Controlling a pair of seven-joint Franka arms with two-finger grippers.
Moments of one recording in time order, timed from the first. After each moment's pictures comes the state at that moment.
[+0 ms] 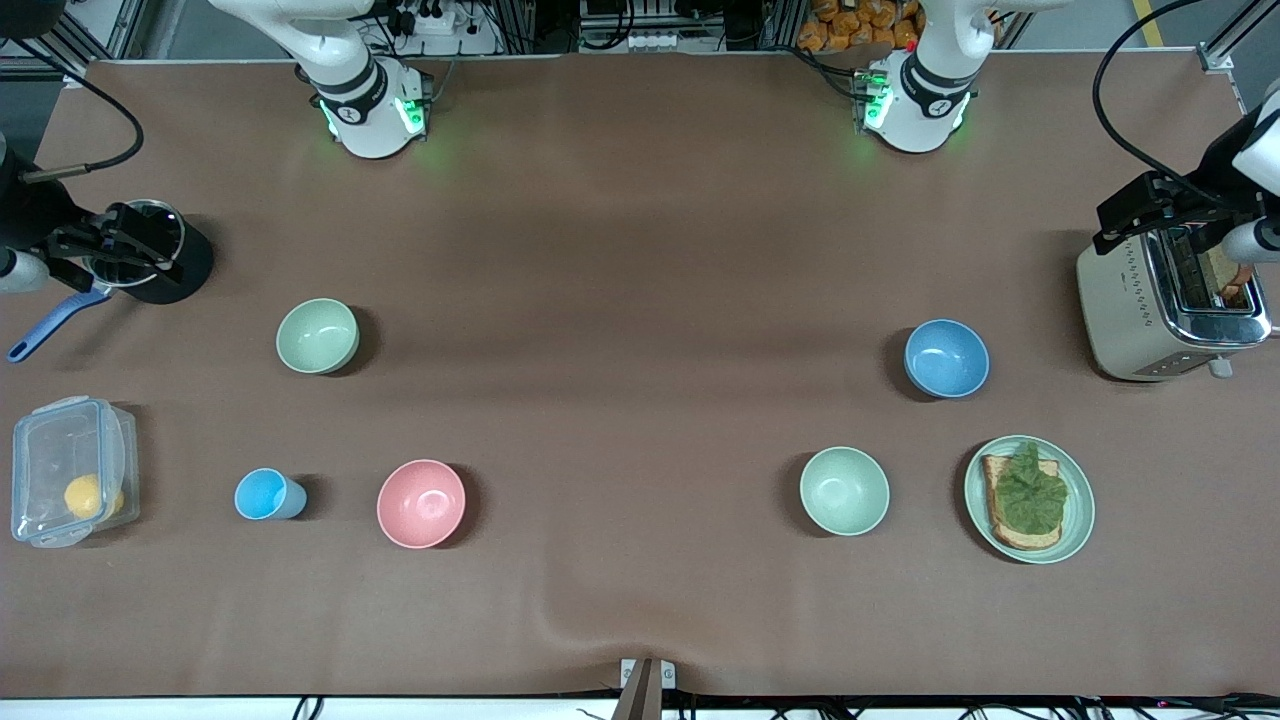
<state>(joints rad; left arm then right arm) -0.11 -0.01 0.04 -1.51 0.01 1.51 -0.08 -0.04 0.00 0.06 -1.57 0.03 1.61 -0.05</state>
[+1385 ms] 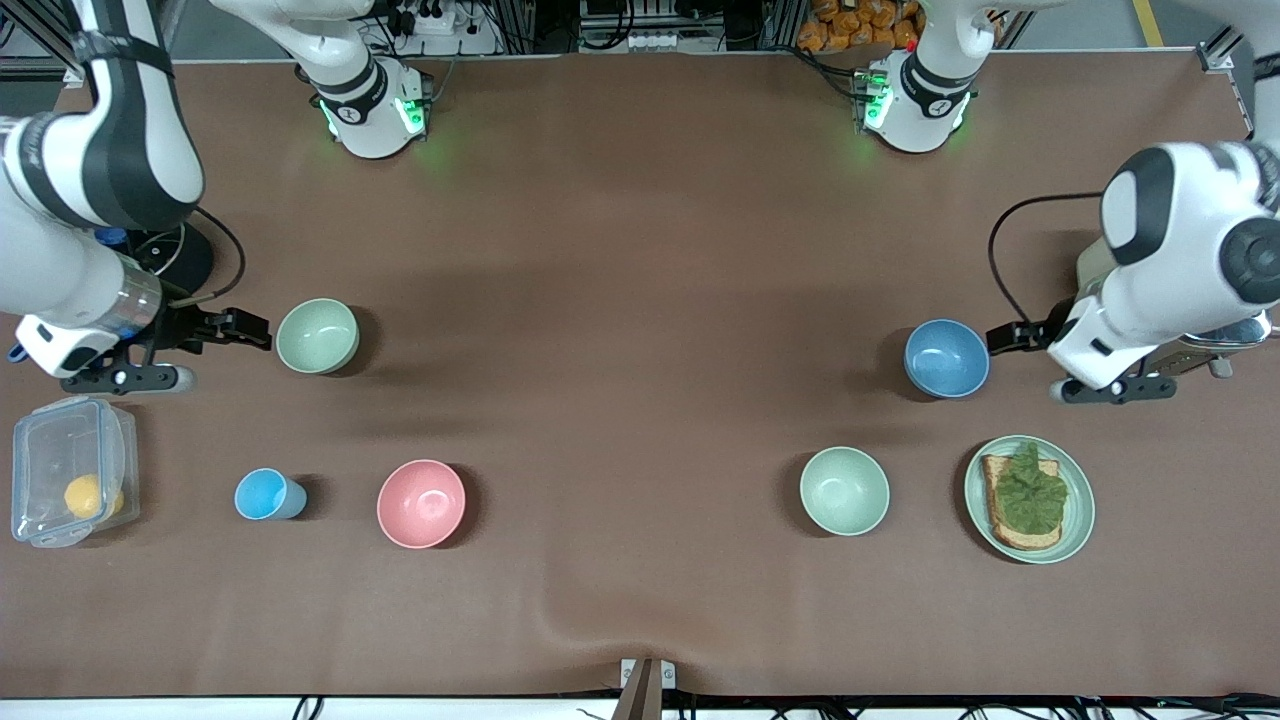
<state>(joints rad) -0.08 0.20 0.04 -1.91 0.01 1.97 -0.07 -0.07 0.12 0.05 -1.90 0.02 1.92 -0.05</state>
